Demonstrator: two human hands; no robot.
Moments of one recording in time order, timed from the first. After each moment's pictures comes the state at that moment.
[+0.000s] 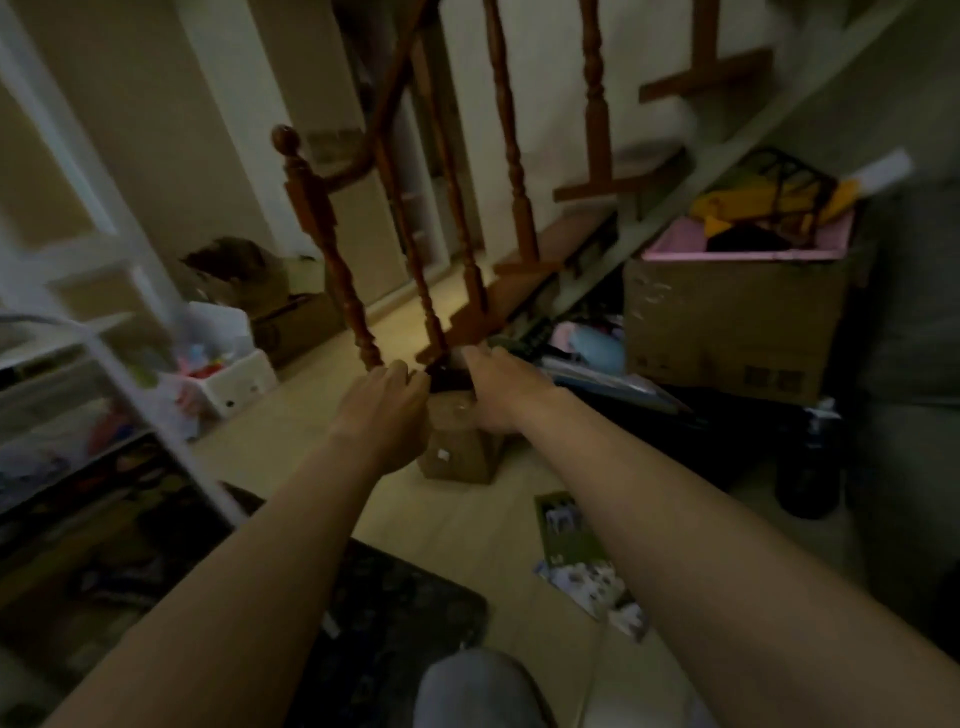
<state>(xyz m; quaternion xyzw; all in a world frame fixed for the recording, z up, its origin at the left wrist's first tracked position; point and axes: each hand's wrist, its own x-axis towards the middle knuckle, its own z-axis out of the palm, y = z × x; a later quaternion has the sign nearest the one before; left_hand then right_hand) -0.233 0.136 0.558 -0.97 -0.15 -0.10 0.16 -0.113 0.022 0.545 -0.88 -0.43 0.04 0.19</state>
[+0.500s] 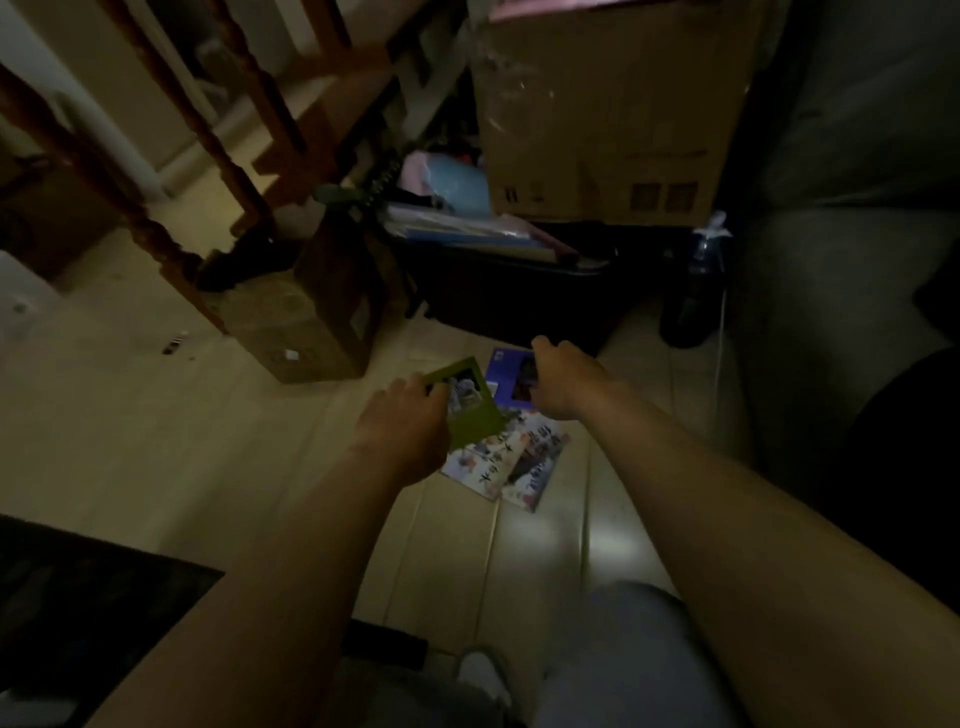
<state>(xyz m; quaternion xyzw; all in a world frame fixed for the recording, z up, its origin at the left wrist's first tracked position) -0.059 0.059 0.310 -0.99 -0.02 0.09 0.10 0.052 -0.116 0.287 -0.94 -0.18 0.21 0.19</state>
